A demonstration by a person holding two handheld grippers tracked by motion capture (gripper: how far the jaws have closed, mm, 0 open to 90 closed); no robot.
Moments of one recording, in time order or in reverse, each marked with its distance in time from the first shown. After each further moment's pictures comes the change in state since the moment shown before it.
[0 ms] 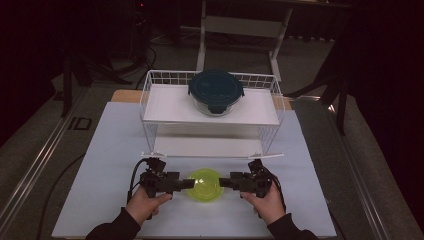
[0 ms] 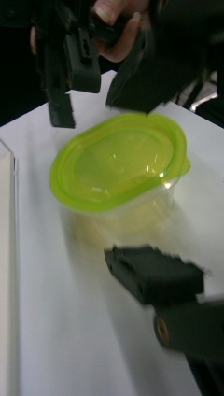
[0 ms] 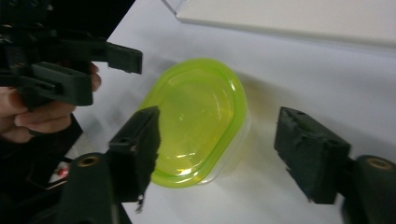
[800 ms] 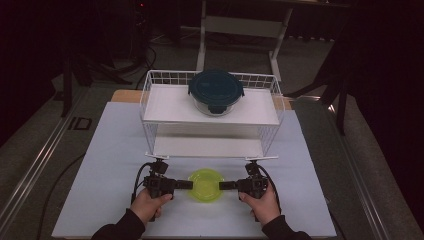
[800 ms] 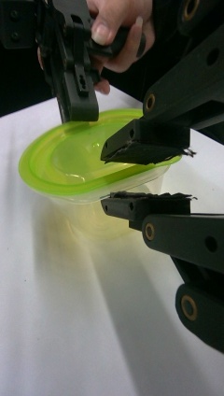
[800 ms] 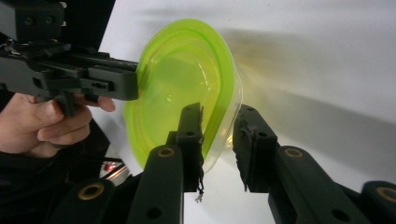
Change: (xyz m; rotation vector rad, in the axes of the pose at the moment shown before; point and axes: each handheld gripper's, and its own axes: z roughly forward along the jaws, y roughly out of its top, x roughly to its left) left arm 0.009 -0.004 0.013 0.093 -0.057 -0.090; right arm -0.014 -0.009 0.016 0.113 0.060 0.231
